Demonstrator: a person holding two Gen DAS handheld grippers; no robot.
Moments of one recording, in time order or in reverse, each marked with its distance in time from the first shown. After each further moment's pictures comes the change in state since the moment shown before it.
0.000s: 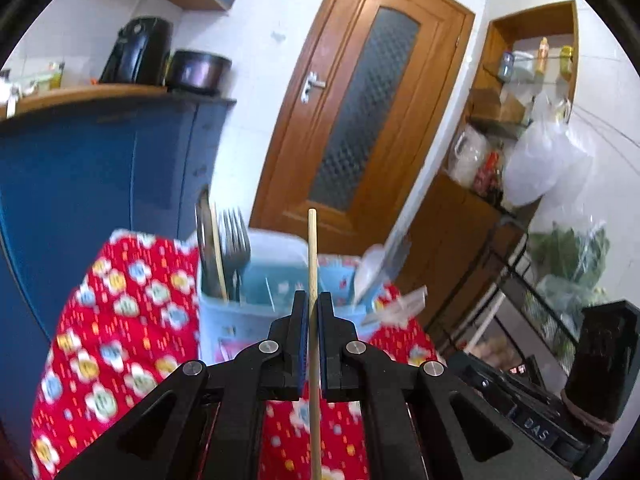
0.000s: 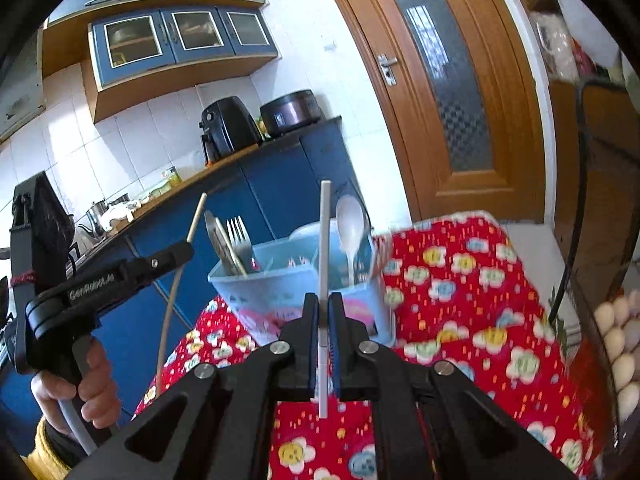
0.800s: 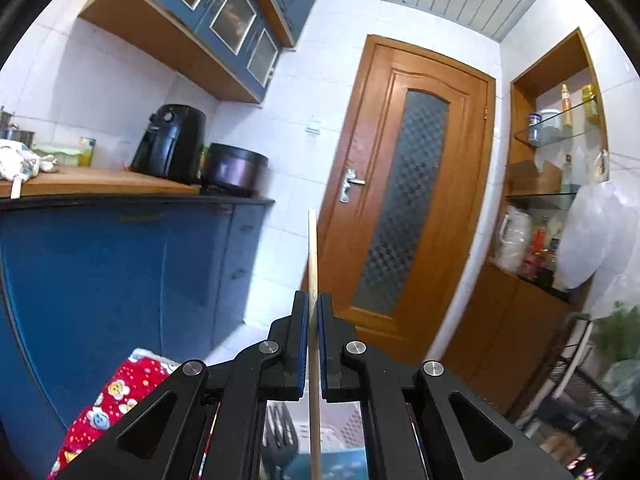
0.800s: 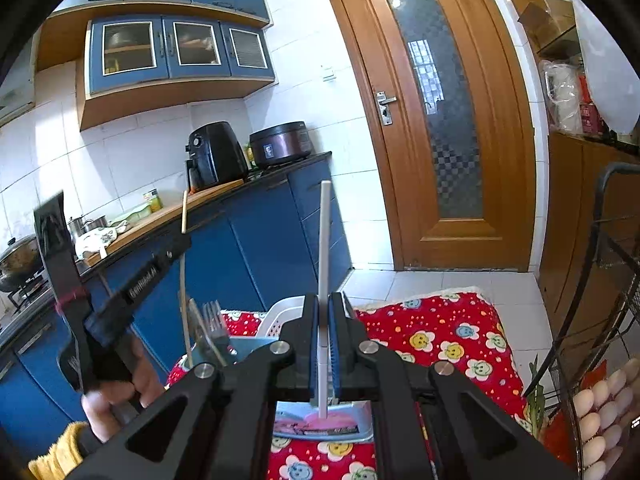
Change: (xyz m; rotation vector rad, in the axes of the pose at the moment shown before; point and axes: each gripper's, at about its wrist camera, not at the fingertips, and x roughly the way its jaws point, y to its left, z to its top) left arm 0.059 0.016 0.069 0.024 -0.367 0.167; right arm 0.035 0.009 0.077 -0.072 -0.096 -0.084
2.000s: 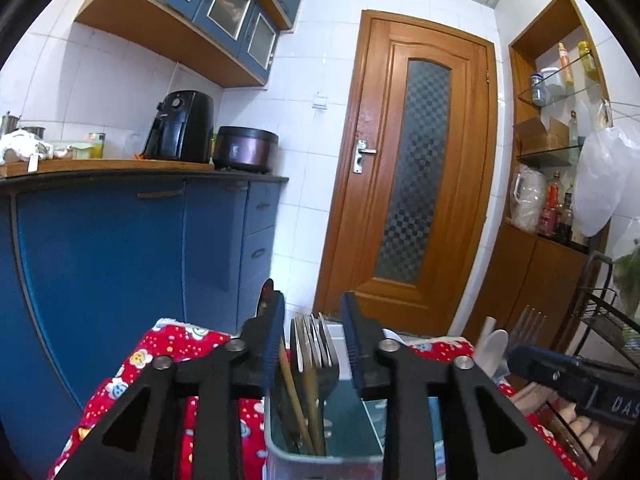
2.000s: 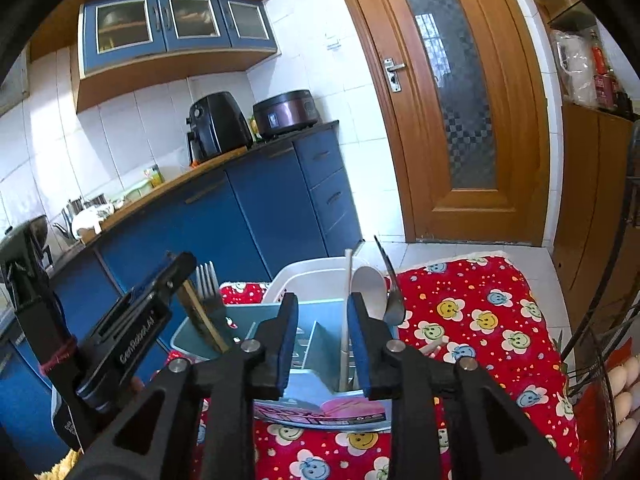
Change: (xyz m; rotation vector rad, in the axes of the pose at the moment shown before) left arm -0.013 0.014 -0.049 0.086 0.069 0.055; right arm 0.039 0.007 -0.031 0.027 0.093 0.039
